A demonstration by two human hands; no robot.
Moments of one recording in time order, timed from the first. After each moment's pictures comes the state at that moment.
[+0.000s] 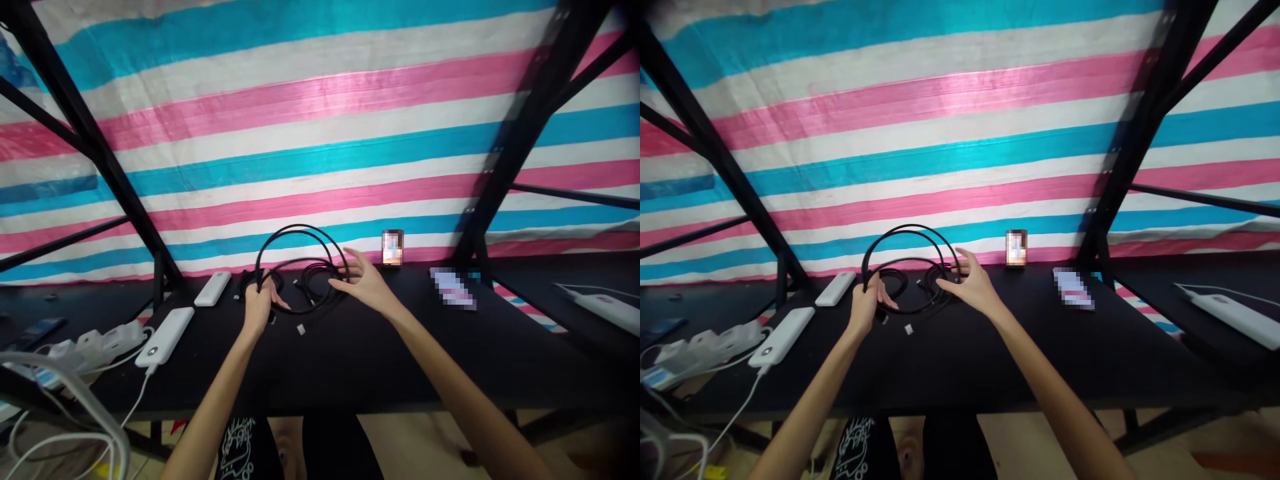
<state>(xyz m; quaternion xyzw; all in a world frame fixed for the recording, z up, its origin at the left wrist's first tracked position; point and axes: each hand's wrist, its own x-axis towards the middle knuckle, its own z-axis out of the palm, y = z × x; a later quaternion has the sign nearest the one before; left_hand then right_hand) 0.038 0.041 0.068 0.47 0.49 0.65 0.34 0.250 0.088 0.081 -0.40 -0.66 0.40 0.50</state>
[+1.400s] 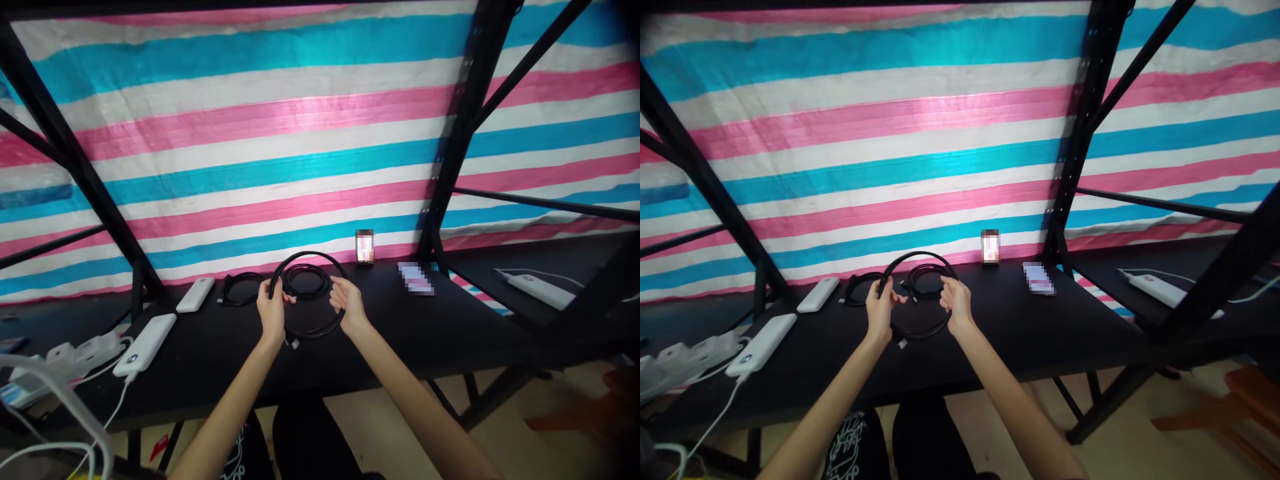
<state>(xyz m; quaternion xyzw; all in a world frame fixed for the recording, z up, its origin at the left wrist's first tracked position) 0.109 0.025 0.048 0.35 0.44 0.73 0.38 0.249 0.053 0.055 -0.32 -0.31 0.61 0.65</state>
